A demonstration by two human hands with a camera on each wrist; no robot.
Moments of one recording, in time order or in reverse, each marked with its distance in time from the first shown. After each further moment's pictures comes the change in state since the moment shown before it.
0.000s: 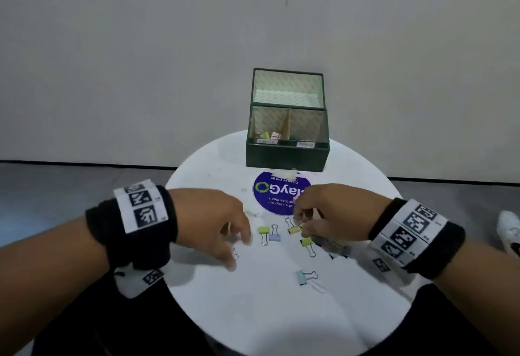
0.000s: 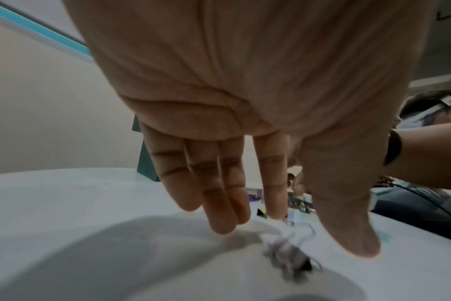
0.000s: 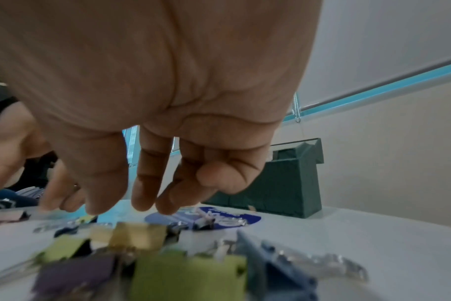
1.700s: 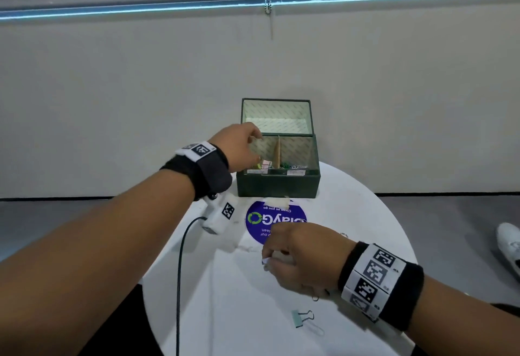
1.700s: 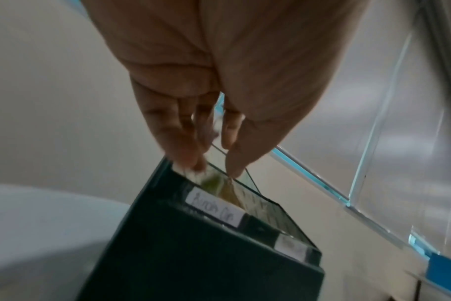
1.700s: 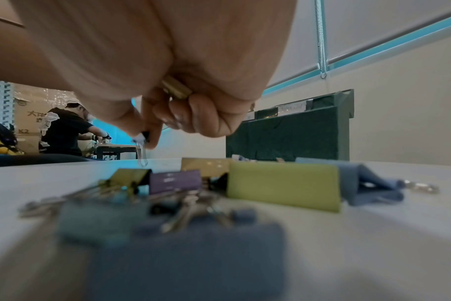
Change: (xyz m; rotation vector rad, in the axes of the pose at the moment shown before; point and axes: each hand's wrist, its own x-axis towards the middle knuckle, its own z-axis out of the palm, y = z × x) left_hand 0.111 -0.035 -0.108 -0.254 0.660 -0.308; right_hand 0.011 -0.025 0.027 0.135 0.184 -0.134
